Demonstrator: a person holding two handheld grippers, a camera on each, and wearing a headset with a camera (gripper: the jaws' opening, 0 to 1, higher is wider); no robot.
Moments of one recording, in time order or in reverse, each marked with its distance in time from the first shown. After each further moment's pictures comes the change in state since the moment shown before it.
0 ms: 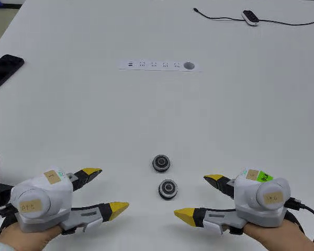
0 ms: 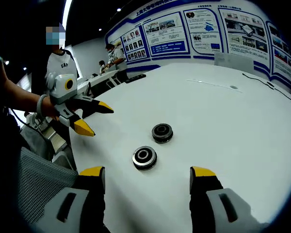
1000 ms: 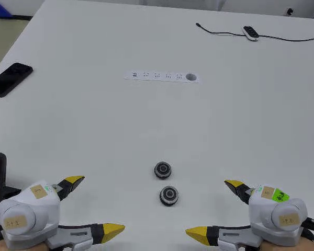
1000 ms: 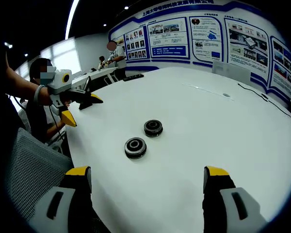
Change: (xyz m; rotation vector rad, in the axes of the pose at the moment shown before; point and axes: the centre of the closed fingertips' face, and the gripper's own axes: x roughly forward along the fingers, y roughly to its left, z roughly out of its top) left arm -0.030 0.001 -0.013 -0.040 -0.025 0.057; right arm -0.026 -0.014 -0.011 -0.103 -0.005 -0.069
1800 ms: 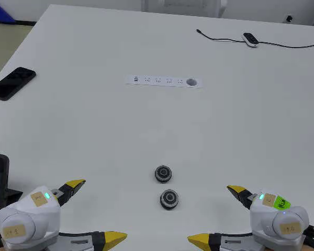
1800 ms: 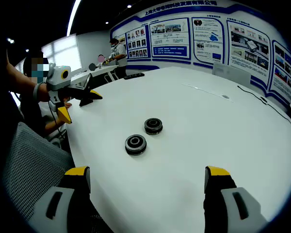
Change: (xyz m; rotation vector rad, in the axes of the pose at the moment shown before) left arm -0.005 -0.011 0.004 -0.004 -0.034 -0.012; right arm -0.007 0.002 -0.003 -0.033 0.007 -0.013
